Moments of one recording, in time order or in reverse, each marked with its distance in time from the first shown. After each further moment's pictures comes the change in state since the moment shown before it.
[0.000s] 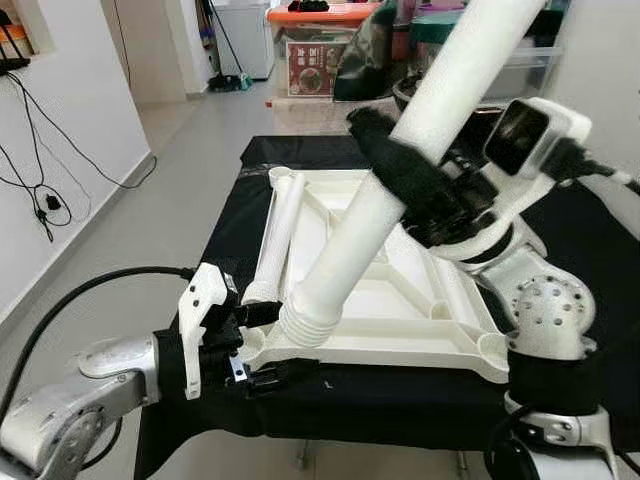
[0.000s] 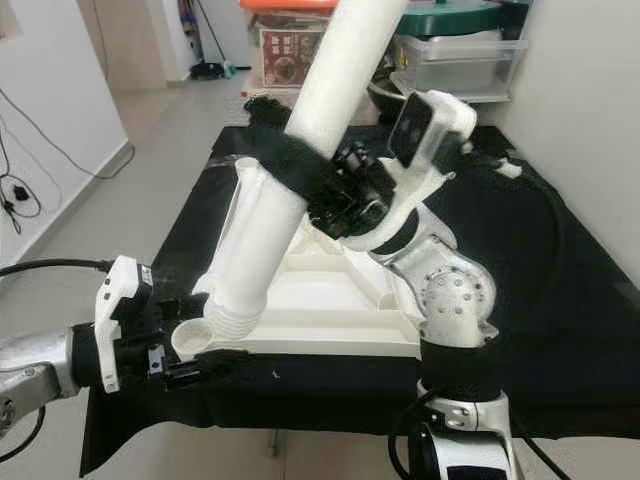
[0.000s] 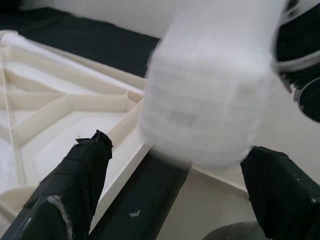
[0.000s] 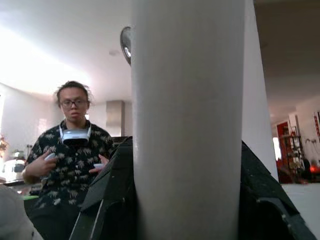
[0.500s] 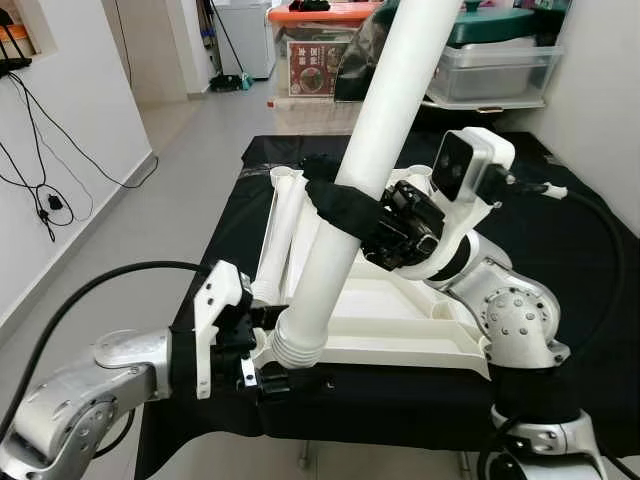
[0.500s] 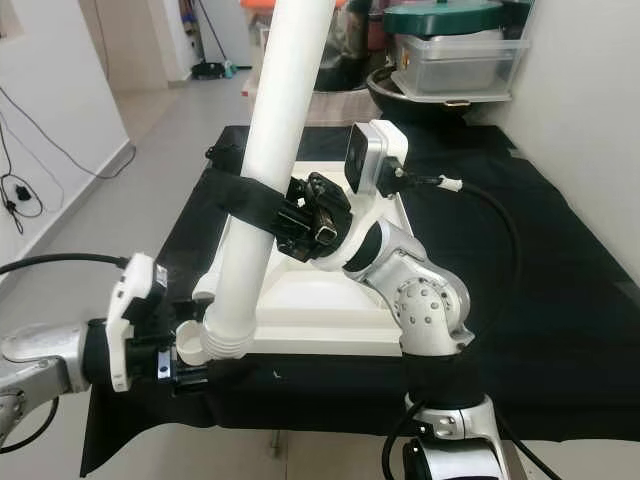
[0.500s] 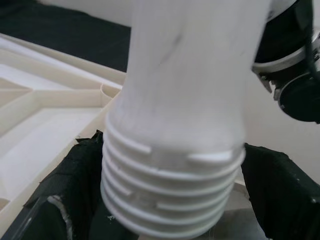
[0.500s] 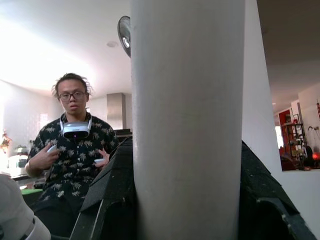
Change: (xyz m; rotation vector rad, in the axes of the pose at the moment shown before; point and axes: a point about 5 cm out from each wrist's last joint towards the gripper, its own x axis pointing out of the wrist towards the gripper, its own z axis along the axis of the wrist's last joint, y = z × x) left arm 0.010 0.000 -0.008 -0.026 0.047 -0.087; right arm 0.005 0.000 -0.015 0.028 0.033 0.000
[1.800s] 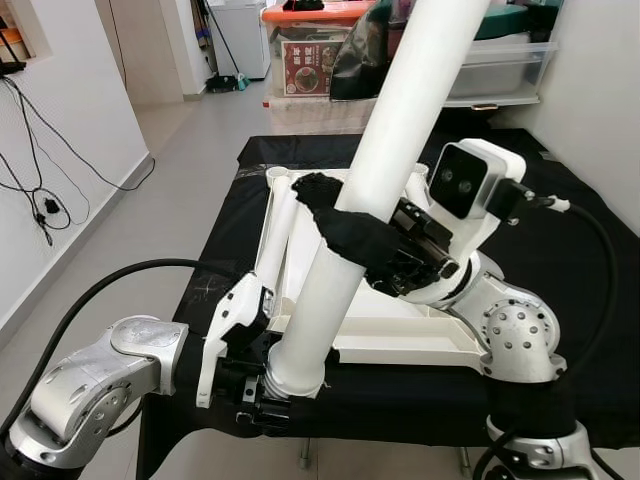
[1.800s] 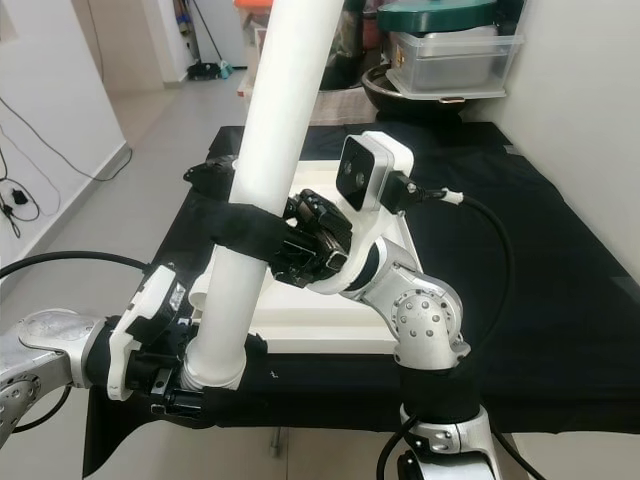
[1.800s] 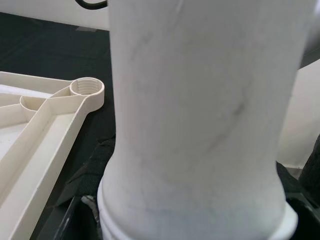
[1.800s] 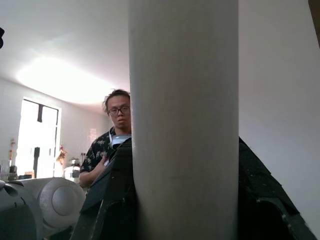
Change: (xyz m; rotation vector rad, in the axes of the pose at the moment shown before) left arm 0.011 -0.009 0.012 0.079 0.026 -0.226; right arm 0.010 0.021 -0.012 0.158 -0.048 0.185
